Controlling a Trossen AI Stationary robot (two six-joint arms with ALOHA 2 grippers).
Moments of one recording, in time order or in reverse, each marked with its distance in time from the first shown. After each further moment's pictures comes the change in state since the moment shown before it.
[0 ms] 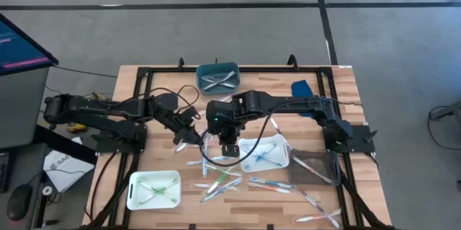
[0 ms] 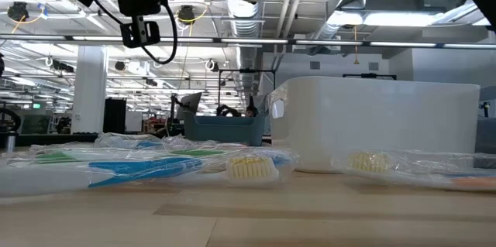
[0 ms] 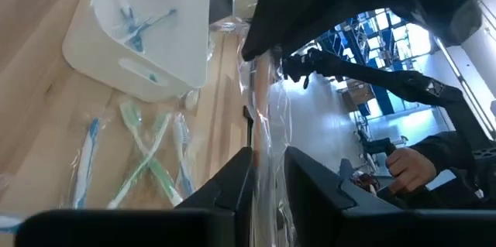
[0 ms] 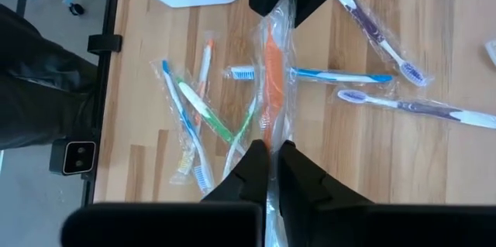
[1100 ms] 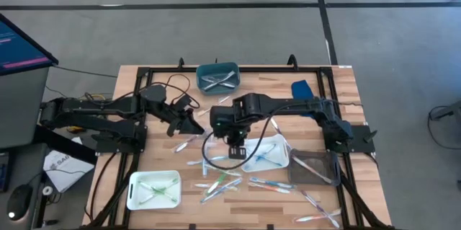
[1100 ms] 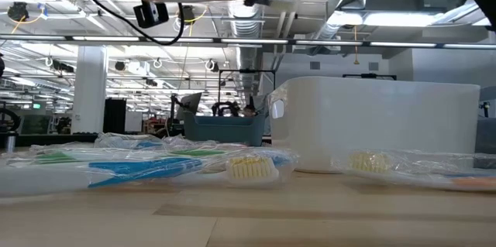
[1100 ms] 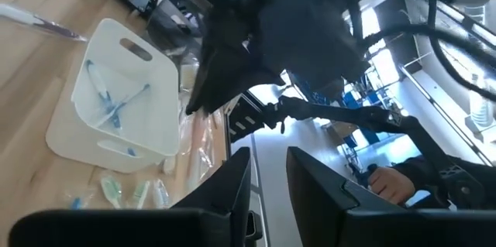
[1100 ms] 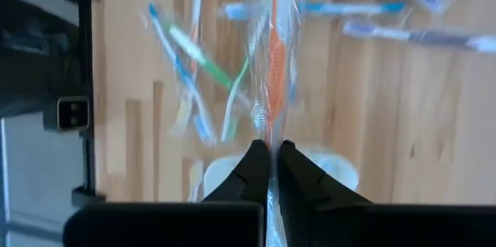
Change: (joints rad) left arm 0.065 -0.089 0.001 0.117 -0.008 0.011; right arm 0.028 0.001 0.000 -0.170 0.009 0.032
